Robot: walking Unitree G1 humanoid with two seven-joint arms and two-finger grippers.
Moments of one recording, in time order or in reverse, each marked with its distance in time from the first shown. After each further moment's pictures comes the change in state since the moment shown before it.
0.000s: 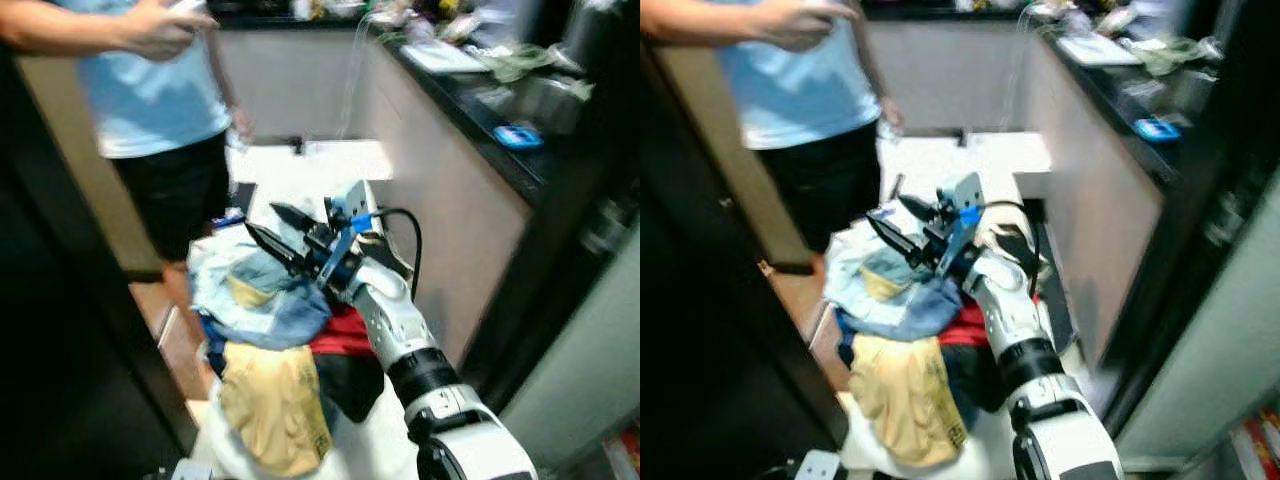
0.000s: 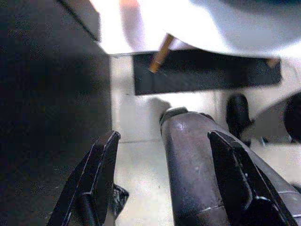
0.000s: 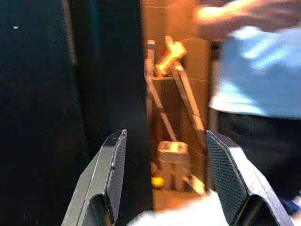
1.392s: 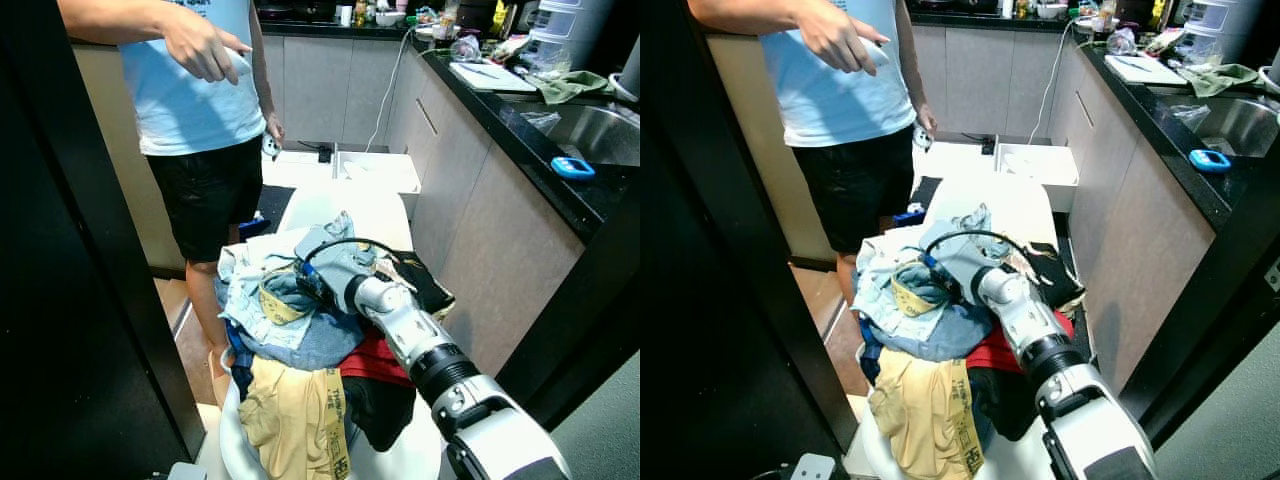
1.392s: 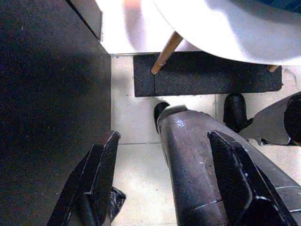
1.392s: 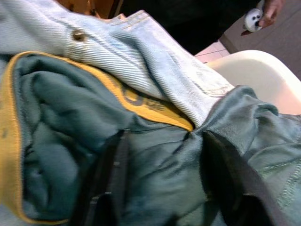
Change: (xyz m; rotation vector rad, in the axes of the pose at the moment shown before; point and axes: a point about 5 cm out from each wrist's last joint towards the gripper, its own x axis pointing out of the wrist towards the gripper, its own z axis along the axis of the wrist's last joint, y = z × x) left arm -0.001 0.000 -0.001 -0.004 -0.004 0.008; right arm -0.041 -0.038 -0.051 -0.499 0.750 -0.254
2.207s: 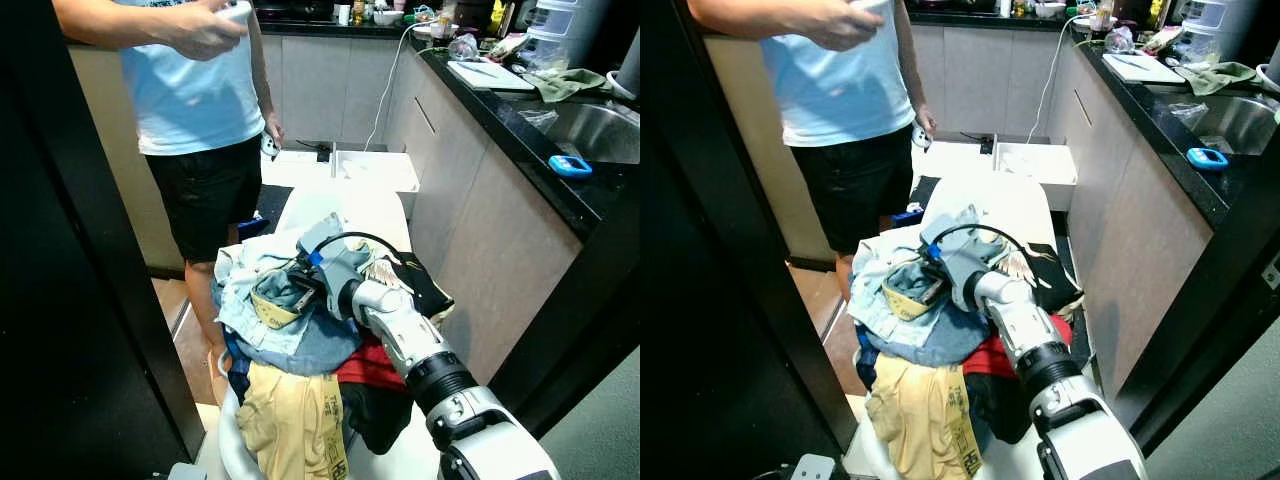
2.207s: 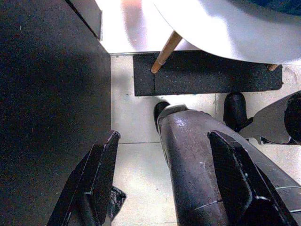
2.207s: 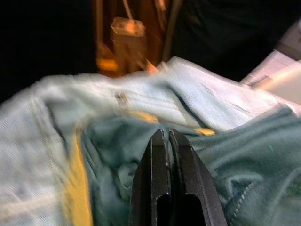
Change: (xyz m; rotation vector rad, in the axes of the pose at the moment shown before) left arm 0.000 -0.001 0.001 0.000 -0.003 -0.002; right arm -0.004 0.014 0.026 0.428 -0.274 0.193
